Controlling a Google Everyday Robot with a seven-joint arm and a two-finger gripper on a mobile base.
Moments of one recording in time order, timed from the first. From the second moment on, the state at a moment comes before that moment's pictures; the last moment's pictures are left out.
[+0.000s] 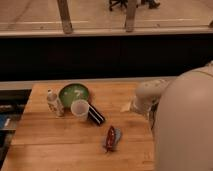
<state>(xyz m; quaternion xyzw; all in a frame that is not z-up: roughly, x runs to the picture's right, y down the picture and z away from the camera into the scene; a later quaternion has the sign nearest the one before) 0.161 0.147 0.791 -0.21 0.18 0.76 0.59</state>
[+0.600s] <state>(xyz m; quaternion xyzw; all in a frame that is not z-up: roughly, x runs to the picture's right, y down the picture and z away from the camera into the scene) 0.157 0.129 0.792 -0.20 0.16 0.75 0.61</state>
